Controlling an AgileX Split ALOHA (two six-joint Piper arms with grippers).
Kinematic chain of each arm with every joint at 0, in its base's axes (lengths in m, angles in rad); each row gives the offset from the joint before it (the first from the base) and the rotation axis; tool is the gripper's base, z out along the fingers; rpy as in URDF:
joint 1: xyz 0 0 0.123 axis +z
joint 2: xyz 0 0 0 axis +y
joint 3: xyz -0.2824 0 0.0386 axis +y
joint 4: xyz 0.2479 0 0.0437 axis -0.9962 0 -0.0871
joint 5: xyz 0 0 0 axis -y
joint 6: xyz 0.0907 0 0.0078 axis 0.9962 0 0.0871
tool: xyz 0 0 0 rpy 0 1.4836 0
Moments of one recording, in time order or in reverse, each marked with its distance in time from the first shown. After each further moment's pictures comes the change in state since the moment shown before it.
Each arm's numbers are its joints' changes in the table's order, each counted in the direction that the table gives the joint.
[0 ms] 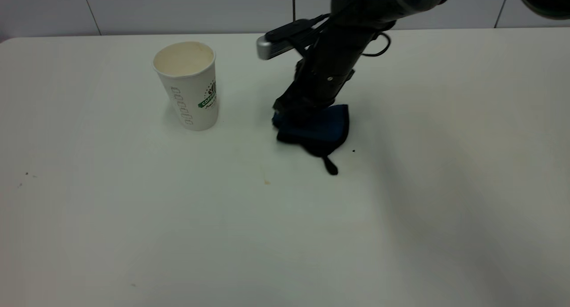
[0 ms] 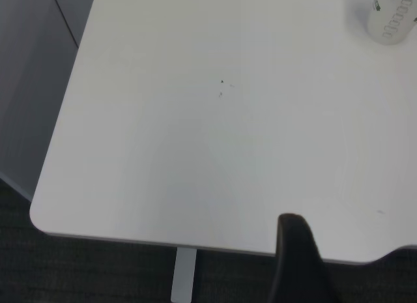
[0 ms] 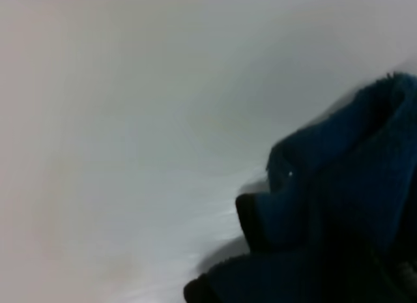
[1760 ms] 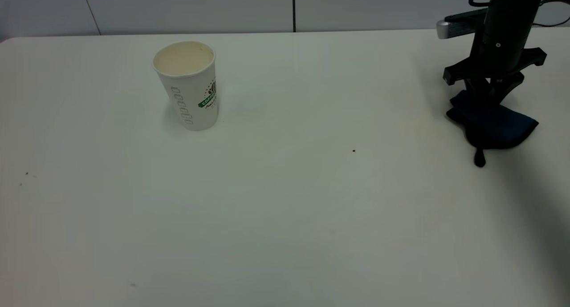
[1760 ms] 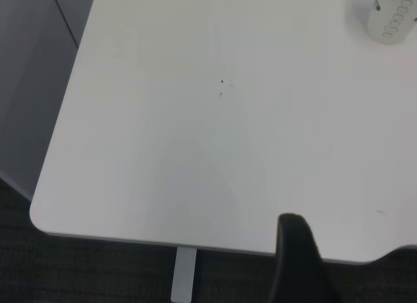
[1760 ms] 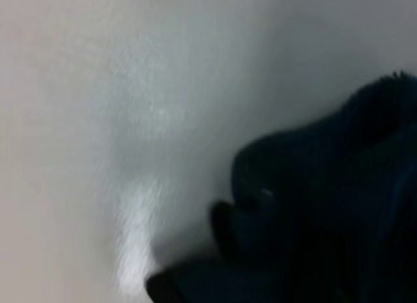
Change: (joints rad) left arm 0.000 0.000 0.000 0.000 0.000 0.000; right arm -0.444 -0.065 0.011 0.447 -0.276 0.447
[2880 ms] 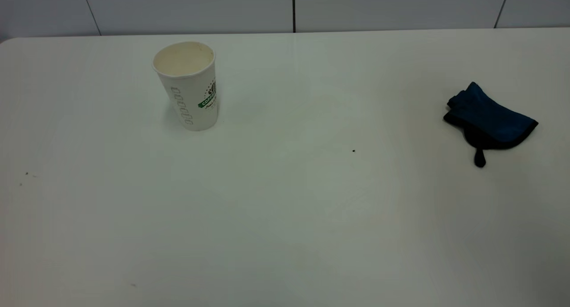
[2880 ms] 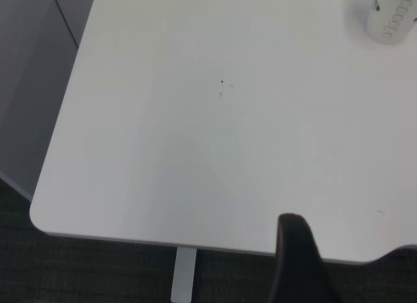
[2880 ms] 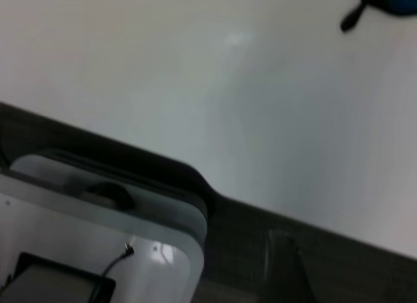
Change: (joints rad) left arm 0.000 0.000 0.000 0.000 0.000 0.000; right arm 0.281 -1.388 0.974 -0.115 -0.310 0.076
